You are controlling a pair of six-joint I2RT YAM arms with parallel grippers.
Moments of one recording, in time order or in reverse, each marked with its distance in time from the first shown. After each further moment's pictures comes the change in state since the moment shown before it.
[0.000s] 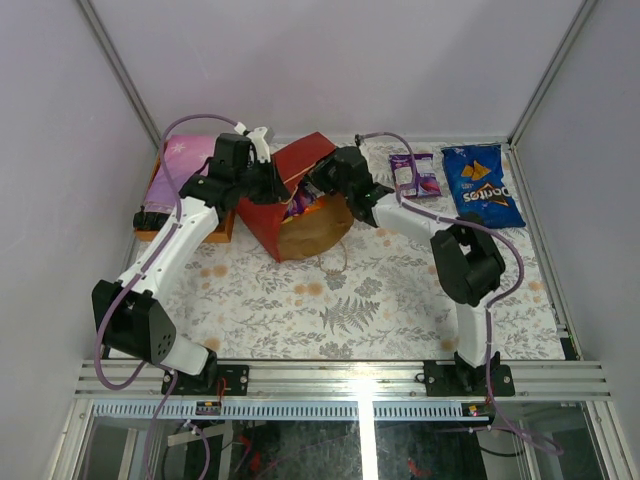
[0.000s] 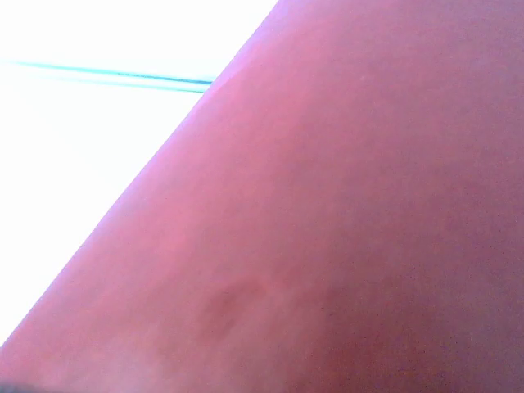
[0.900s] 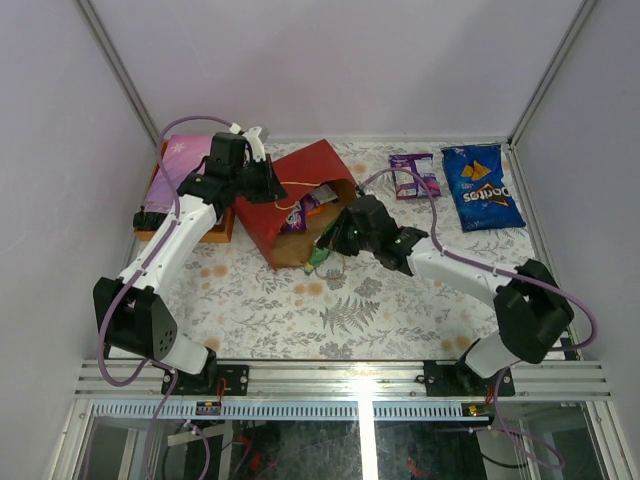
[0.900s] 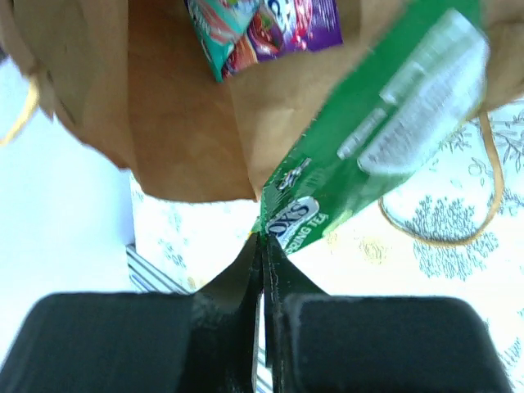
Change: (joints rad) left arm 0.038 0.015 -0.001 0.001 0.024 -0.027; right arm 0.119 -0.478 -0.455 -0.340 -0.111 -0.275
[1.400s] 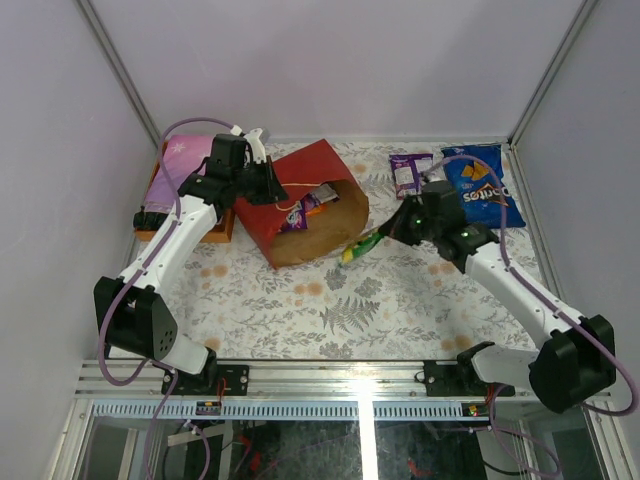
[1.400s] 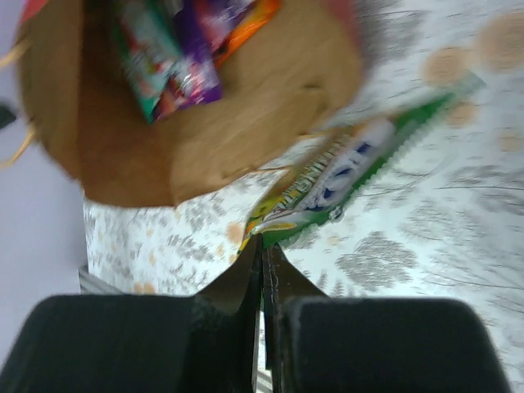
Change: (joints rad) left arm 0.002 0.001 -0.013 0.002 0.019 -0.003; right arm -0.249 -0.327 -0.080 -0.286 -0.099 -0.260
